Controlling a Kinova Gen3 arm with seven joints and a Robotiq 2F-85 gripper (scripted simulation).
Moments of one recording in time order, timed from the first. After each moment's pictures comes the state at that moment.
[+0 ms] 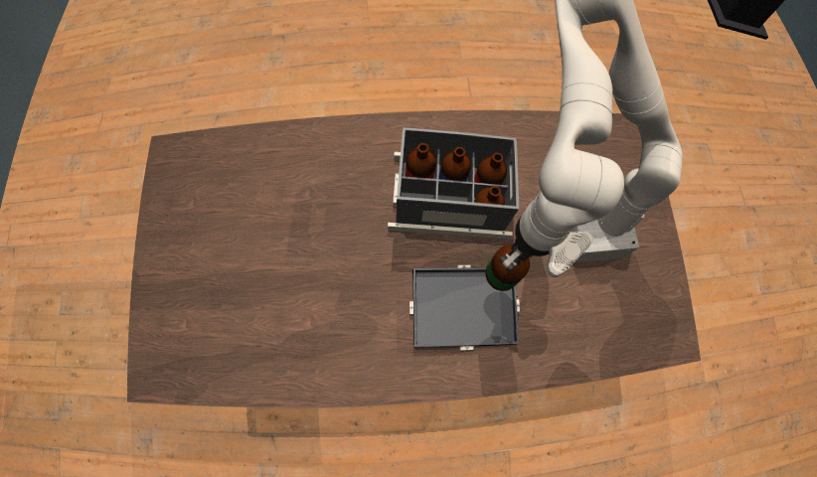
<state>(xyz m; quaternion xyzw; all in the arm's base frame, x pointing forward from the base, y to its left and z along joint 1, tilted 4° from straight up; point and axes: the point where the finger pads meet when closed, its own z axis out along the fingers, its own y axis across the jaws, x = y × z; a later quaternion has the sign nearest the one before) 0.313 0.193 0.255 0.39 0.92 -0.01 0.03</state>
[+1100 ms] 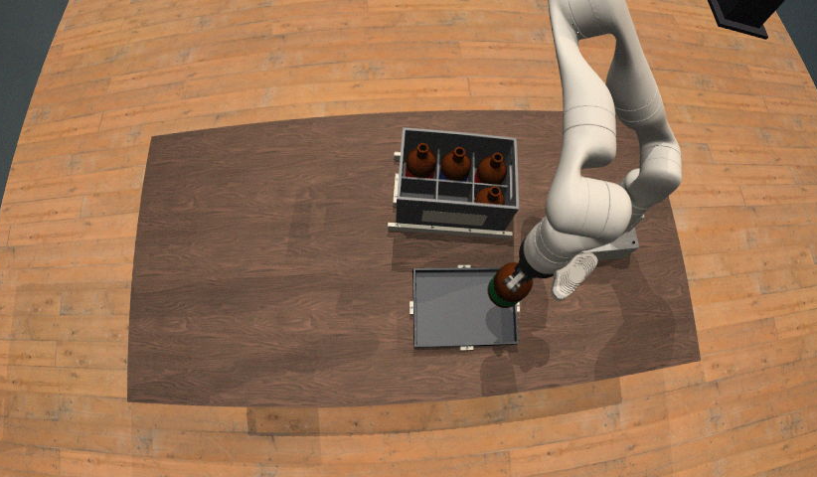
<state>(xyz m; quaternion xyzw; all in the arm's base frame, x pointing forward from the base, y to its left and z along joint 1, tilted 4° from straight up) 0.308 0.228 0.253 0.39 0.92 -0.01 0.03</state>
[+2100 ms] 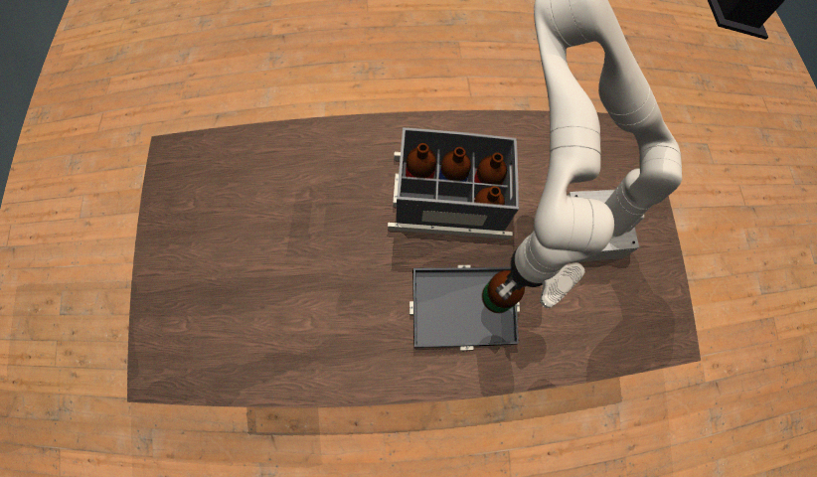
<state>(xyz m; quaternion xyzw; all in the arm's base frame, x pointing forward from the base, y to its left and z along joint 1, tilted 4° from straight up) 0.312 0.228 0.202 0.39 0.92 -0.01 0.03</state>
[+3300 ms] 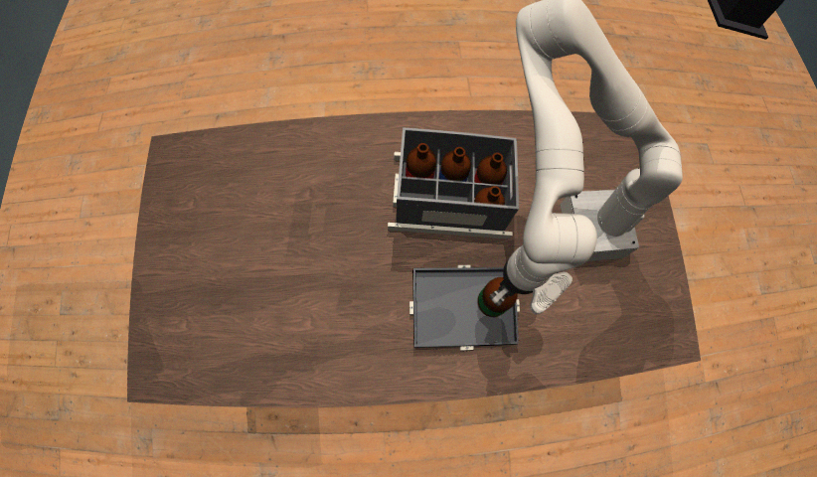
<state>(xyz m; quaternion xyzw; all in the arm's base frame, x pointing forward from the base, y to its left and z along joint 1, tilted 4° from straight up) 0.315 0.225 0.142 0.39 0.92 -0.01 0.03</state>
